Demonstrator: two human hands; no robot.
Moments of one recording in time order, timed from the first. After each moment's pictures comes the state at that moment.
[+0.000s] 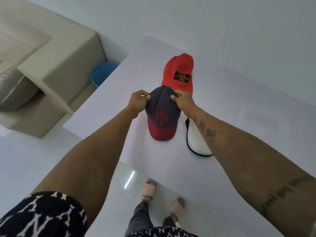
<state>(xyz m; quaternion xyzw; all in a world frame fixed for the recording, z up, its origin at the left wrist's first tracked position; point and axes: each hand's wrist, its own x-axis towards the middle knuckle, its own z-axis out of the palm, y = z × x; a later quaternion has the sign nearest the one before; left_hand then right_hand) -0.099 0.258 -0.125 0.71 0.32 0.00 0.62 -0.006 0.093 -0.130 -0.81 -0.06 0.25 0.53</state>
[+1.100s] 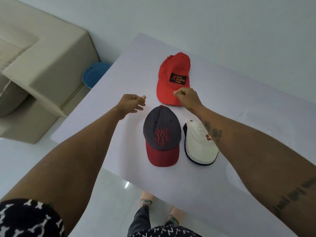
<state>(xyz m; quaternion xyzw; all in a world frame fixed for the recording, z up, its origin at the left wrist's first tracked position) -0.073 0.289 -0.140 0.75 0.26 -0.11 0.59 0.045 0.076 -0.134 -0.89 -0.13 0.19 0.39</state>
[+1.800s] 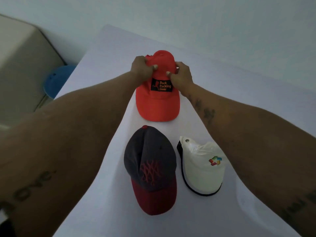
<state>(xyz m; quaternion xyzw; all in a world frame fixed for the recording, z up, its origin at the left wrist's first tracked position) 0.153 0.253 -0.158 0.83 0.22 -0.03 0.51 0.185 0.107 -0.180 -0.87 -0.01 0.11 0.48</state>
